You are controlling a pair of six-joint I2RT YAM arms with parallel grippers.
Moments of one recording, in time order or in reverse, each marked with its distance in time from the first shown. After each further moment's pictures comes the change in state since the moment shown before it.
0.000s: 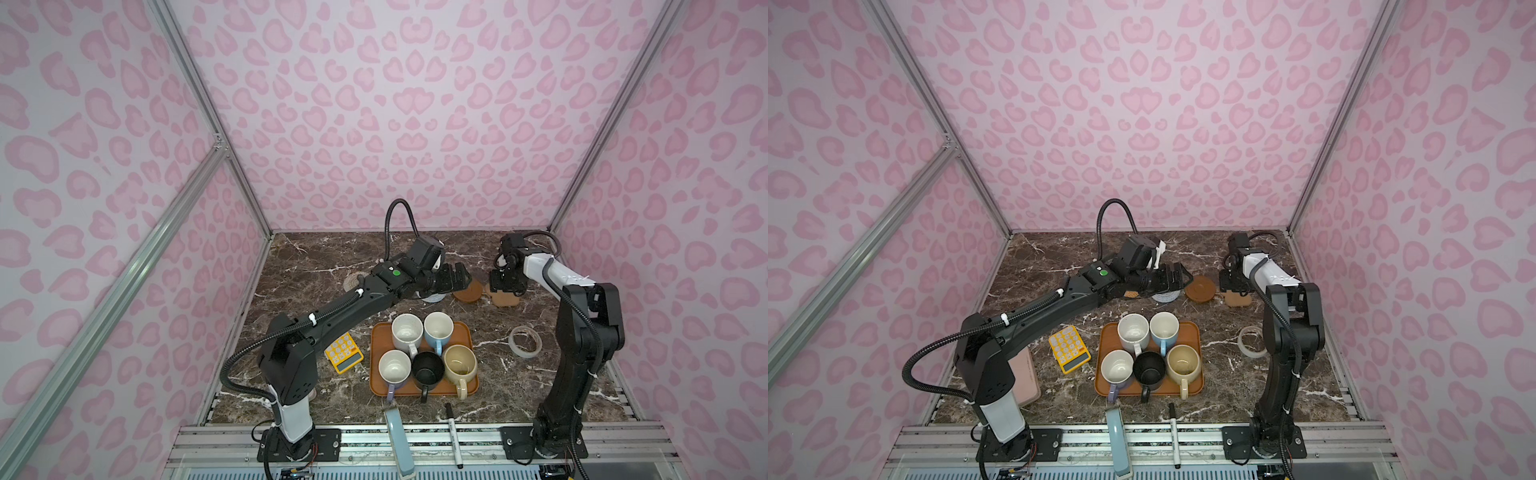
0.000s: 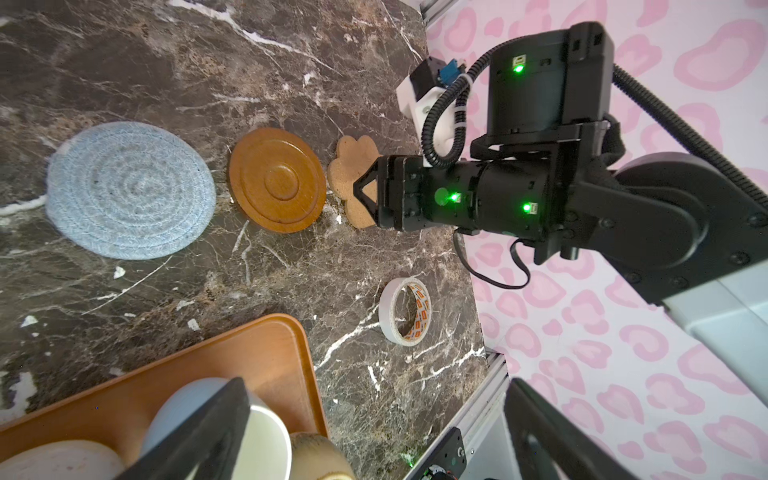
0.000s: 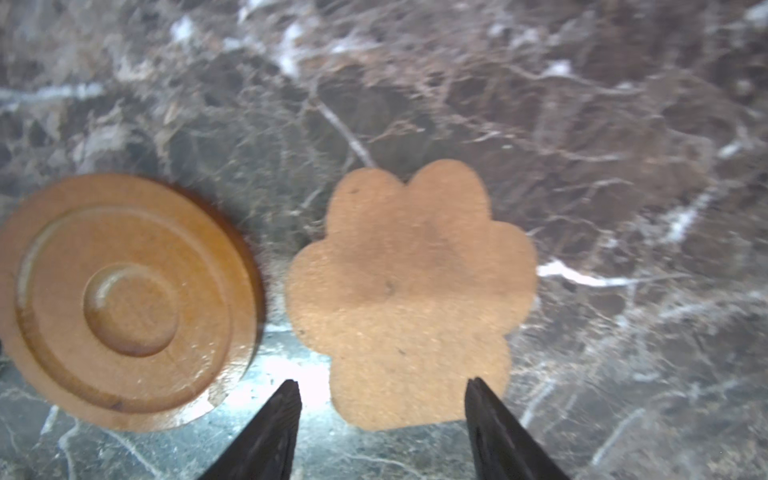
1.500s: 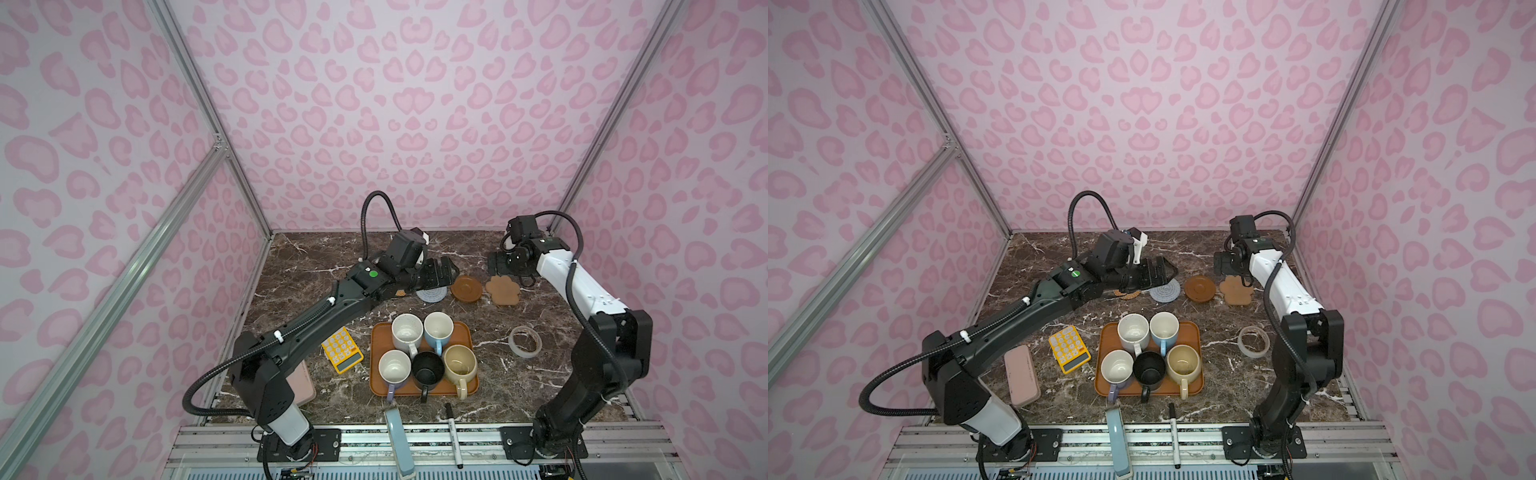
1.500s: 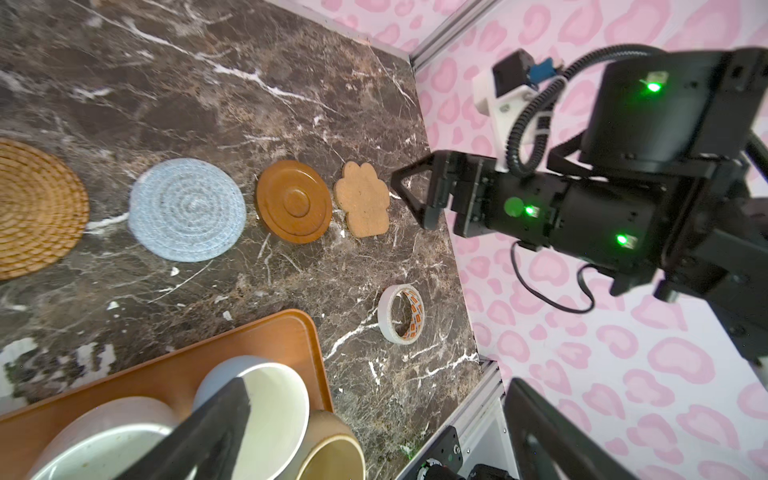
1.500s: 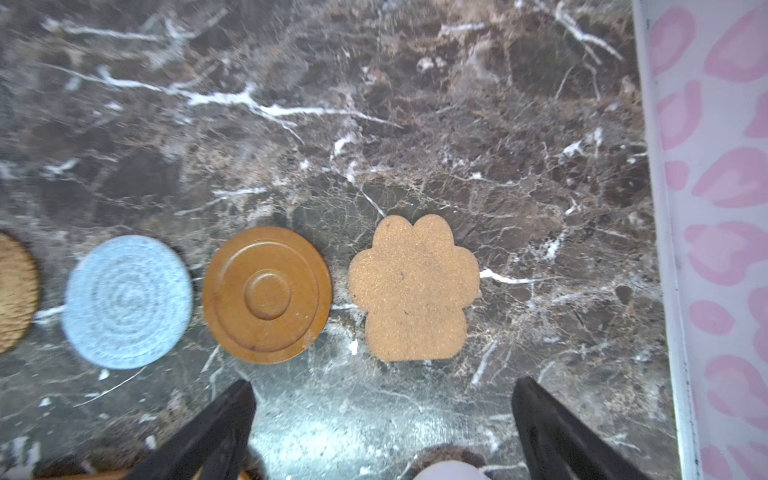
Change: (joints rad) left arm 0.040 -0.206 -0.075 -0.067 -0.044 0.026; right arm 0.046 -0.293 0.031 -0.055 0.024 0.065
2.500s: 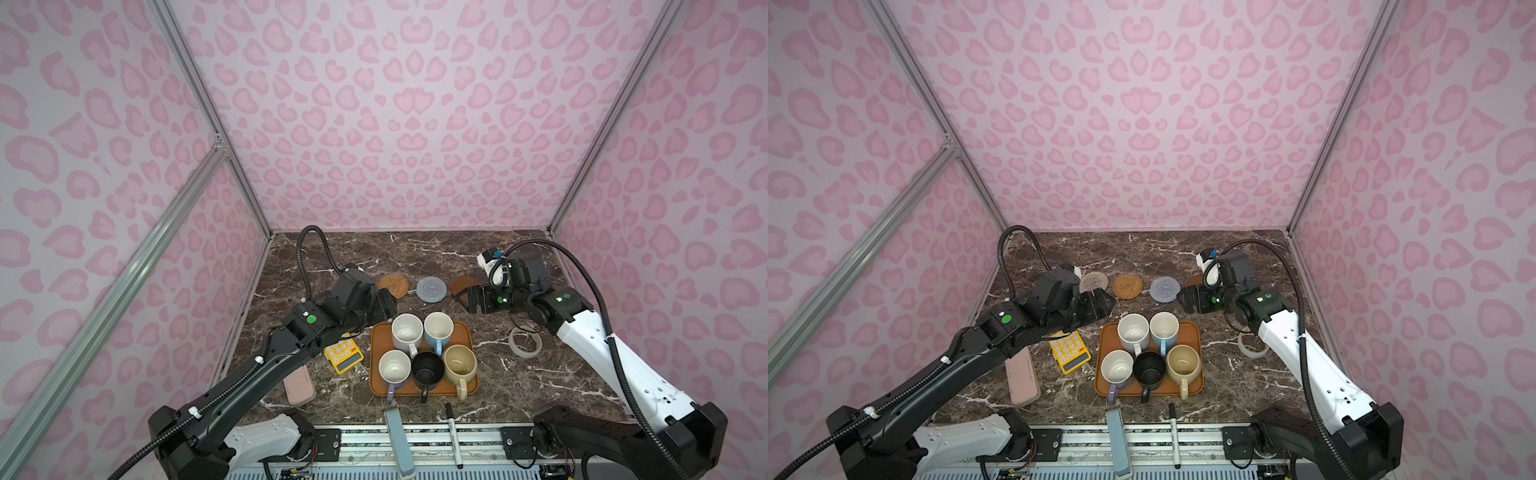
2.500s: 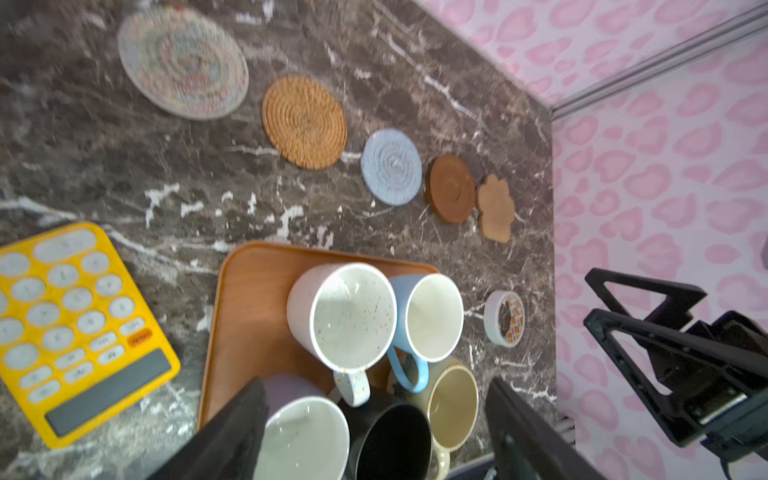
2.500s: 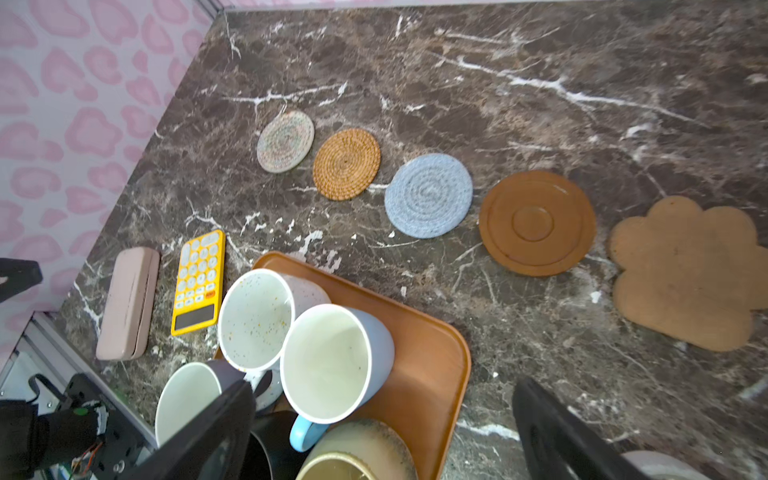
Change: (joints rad) left arm 0.022 -0.416 -0.380 -0.246 -0.212 -0.178; right arm 0.295 -0.484 -0.393 0.126 -0.341 0.064
